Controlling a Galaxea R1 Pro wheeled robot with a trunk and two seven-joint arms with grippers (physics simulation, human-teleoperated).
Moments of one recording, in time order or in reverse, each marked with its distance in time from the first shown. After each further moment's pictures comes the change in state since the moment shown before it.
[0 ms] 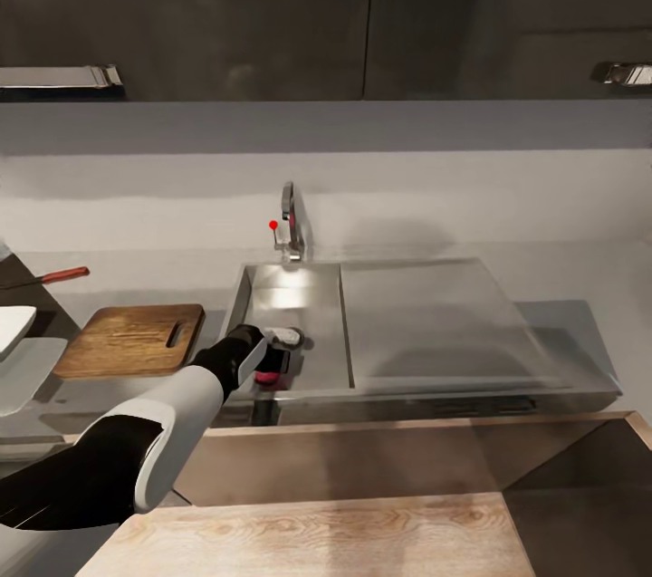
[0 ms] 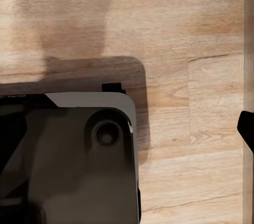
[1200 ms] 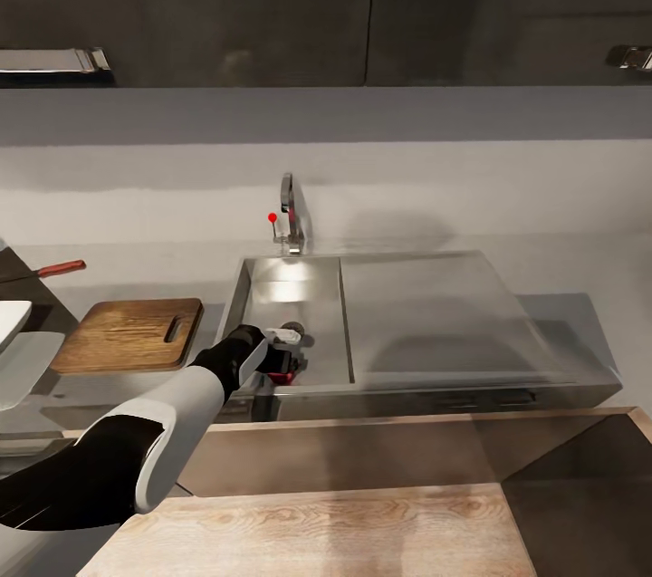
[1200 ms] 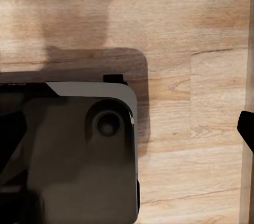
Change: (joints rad) left arm 0.000 -0.003 -0.001 0.004 -0.001 -0.002 -0.005; right arm 0.000 0.002 0.013 0.002 0.011 -0.001 0.003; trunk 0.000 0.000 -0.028
